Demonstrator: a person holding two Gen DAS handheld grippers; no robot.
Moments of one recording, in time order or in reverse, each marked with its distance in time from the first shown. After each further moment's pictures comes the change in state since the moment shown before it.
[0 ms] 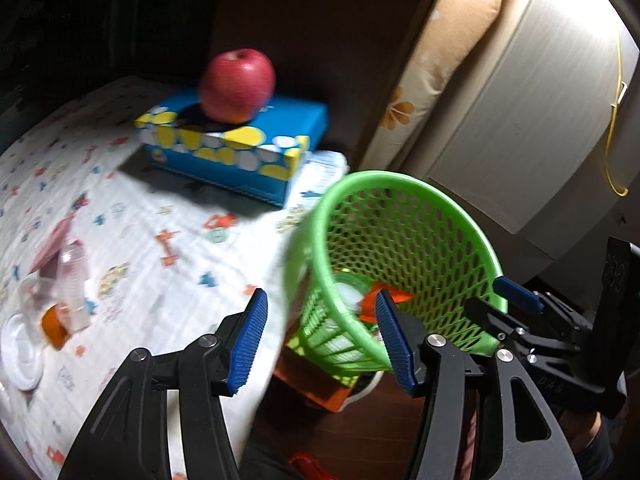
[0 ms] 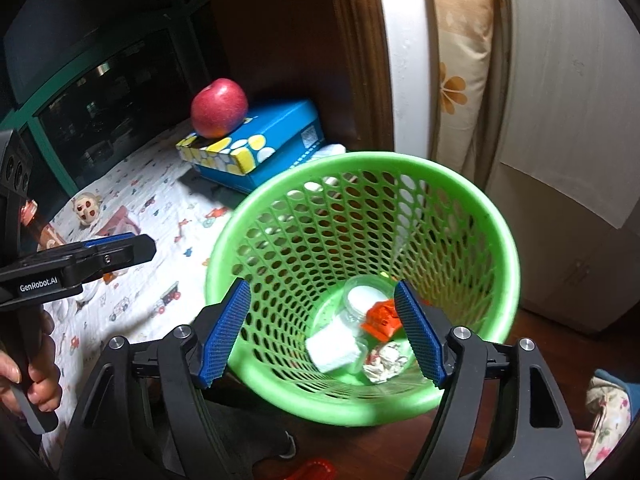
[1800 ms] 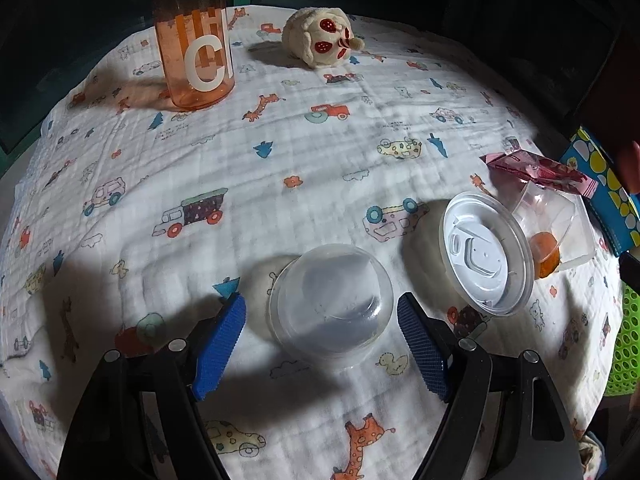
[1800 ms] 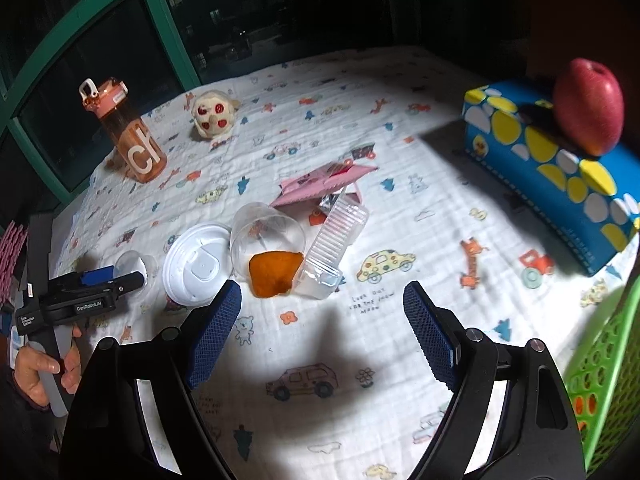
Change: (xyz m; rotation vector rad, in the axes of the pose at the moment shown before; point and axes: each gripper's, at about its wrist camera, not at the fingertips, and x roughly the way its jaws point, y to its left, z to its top) left arm -0.097 0.357 -0.142 -0.519 0.037 0.522; right arm 0.145 0.294 0.023 -0.375 0.204 0.333
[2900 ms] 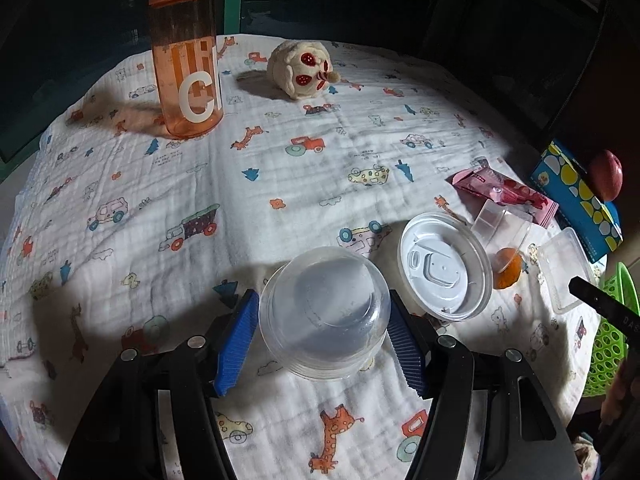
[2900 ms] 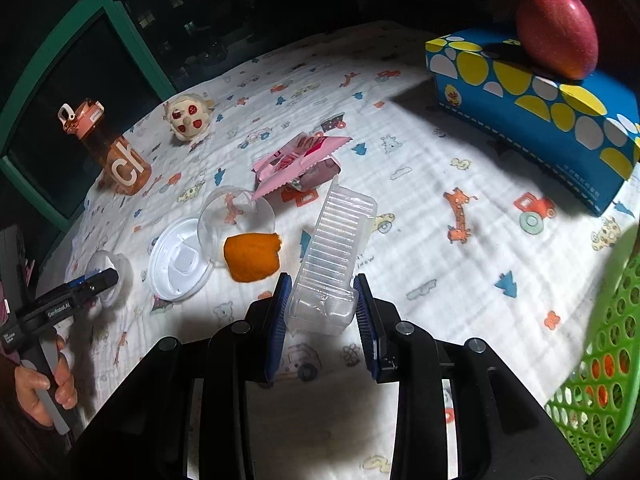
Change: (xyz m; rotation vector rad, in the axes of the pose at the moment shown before) left arm -0.034 -0.008 -0.004 0.001 -0.088 -0.055; right arm 0.000 -0.031 -0.025 0.140 0.008 0.018
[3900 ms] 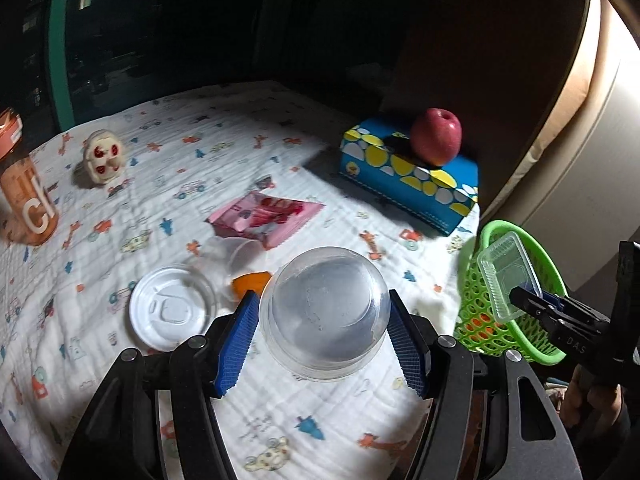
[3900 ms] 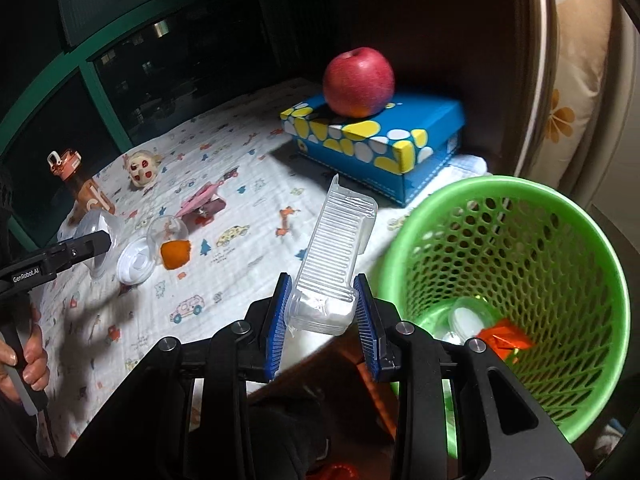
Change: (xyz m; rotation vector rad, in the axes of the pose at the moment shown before) left arm -0.062 -0.205 0.003 0.289 -0.052 -0.311; right arm -0.140 -0.093 -0.050 0.075 -0.170 -0.196
